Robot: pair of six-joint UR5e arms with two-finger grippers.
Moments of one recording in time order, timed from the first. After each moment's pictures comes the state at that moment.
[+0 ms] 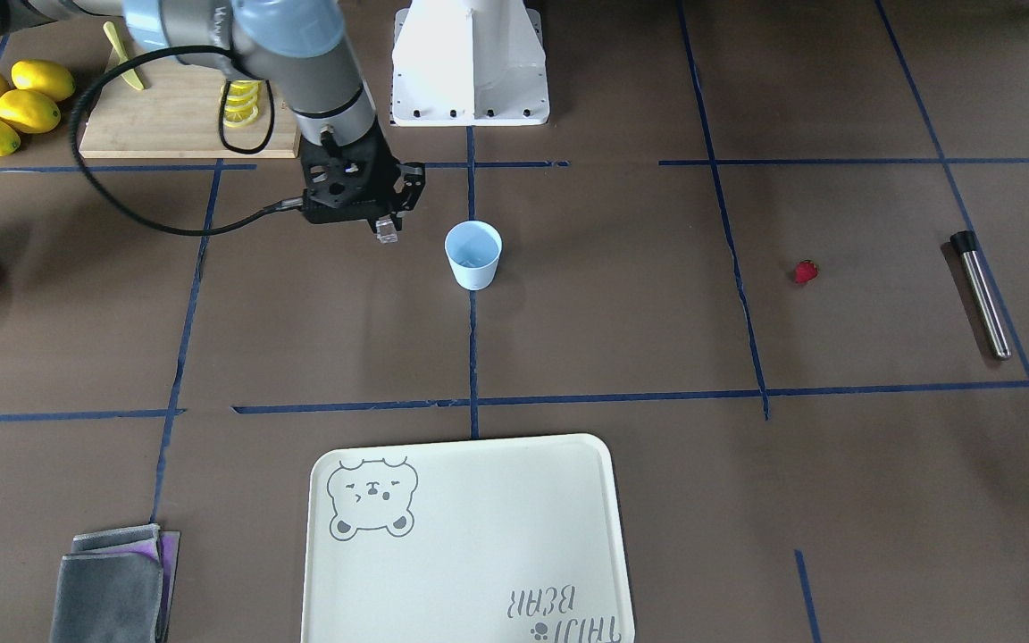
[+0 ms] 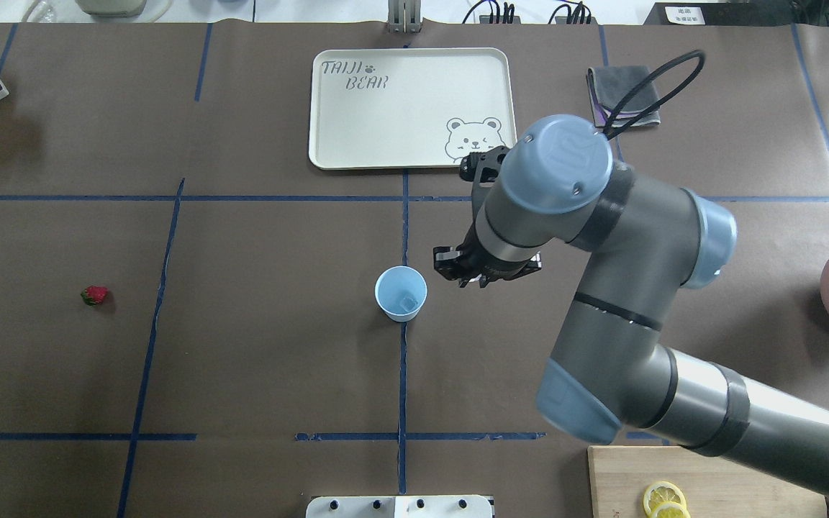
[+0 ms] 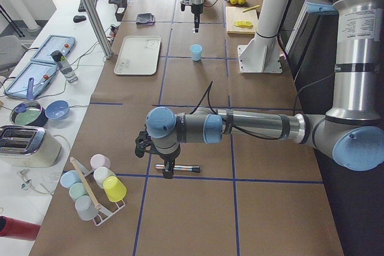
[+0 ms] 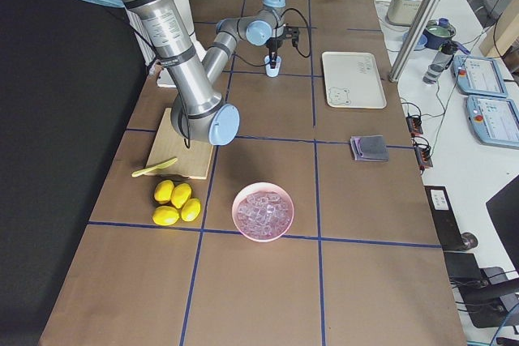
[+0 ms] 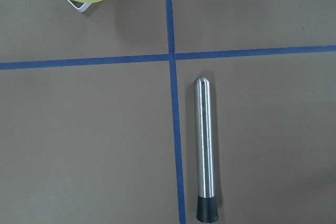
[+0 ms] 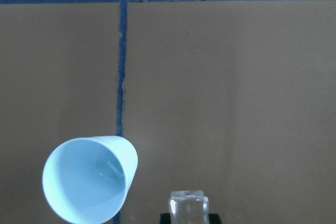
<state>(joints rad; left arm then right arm) -1.59 -1.52 -1.69 -1.48 -2.42 0.09 0.51 -0.93 1.86 -1.69 1.93 1.20</state>
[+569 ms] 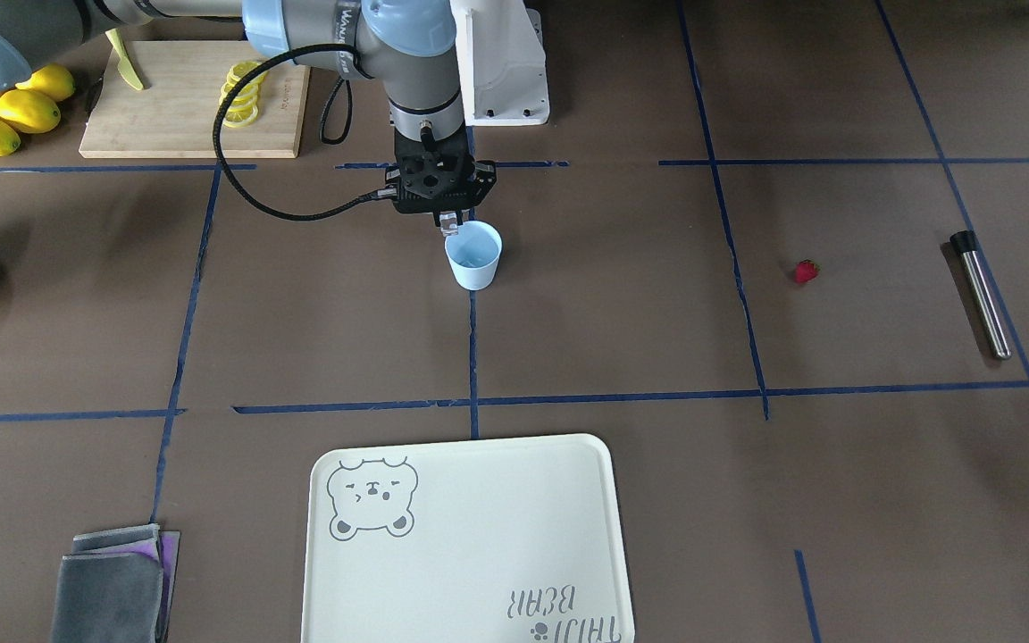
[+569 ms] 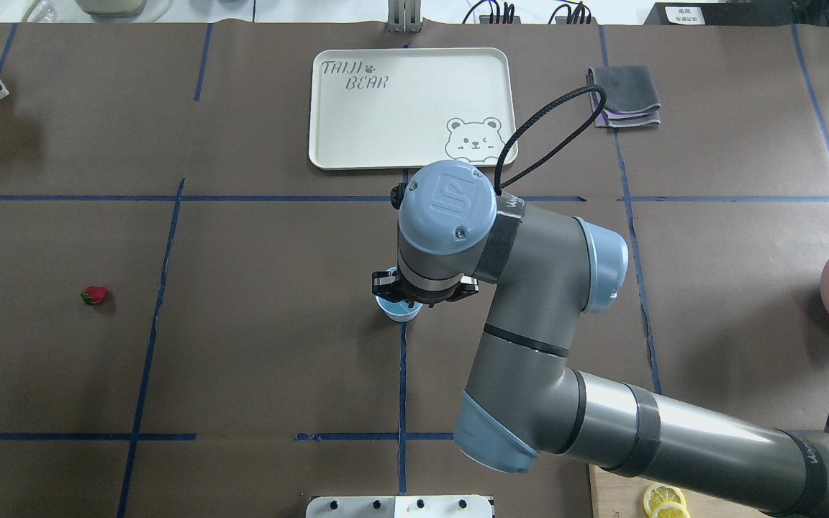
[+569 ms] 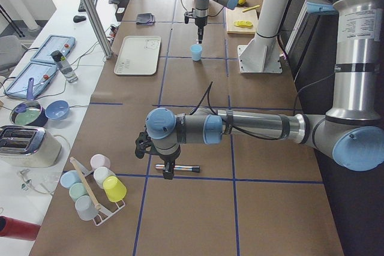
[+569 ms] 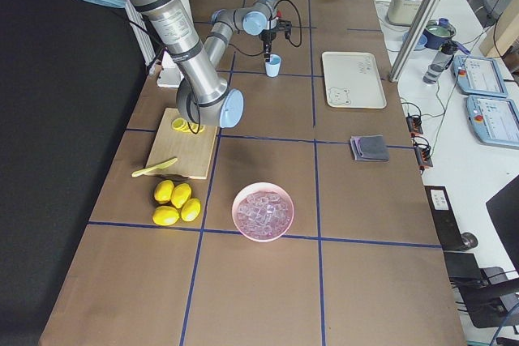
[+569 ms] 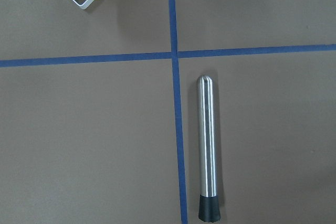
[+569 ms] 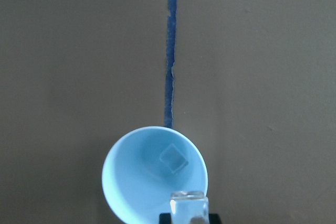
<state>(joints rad) -1.59 -1.52 -1.68 -1.48 -2.42 0.09 0.45 -0.80 1.72 -1.71 1.86 1.24</state>
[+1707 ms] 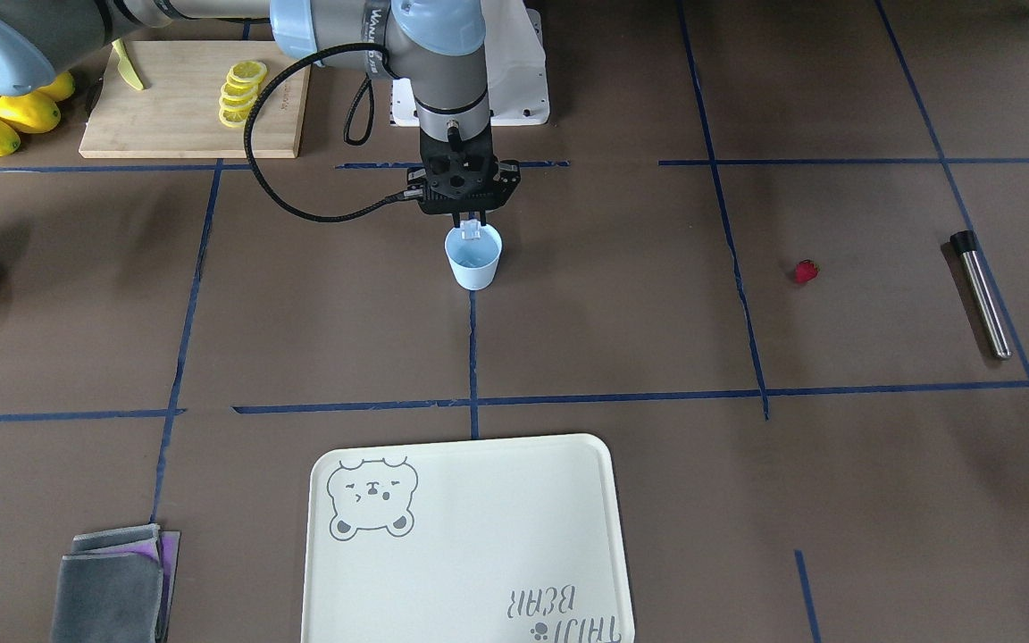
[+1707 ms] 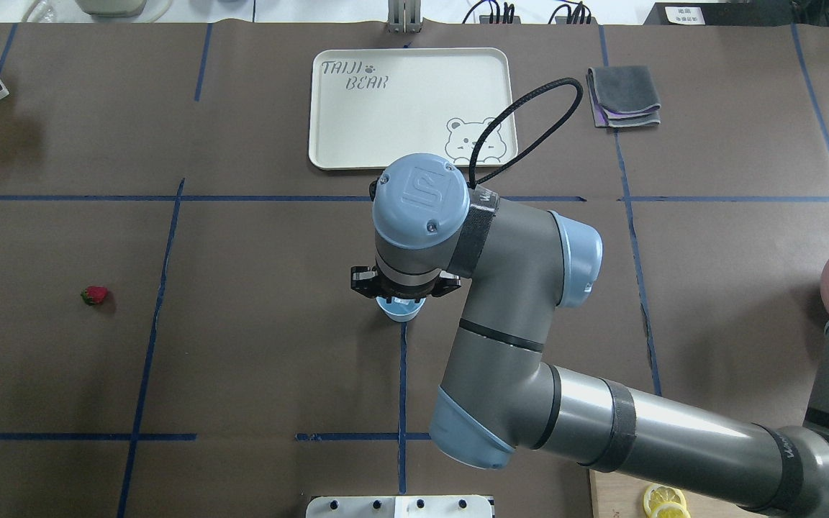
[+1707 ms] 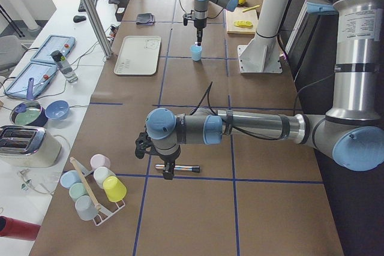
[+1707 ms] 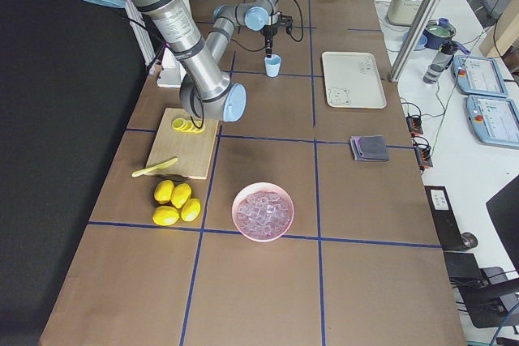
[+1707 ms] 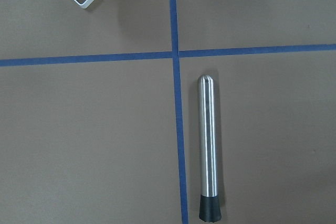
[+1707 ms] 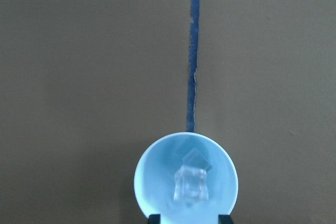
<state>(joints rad) -1.59 -1.52 -1.68 -1.48 -2.42 0.09 0.45 -0.76 1.69 -1.71 1.86 1.24</state>
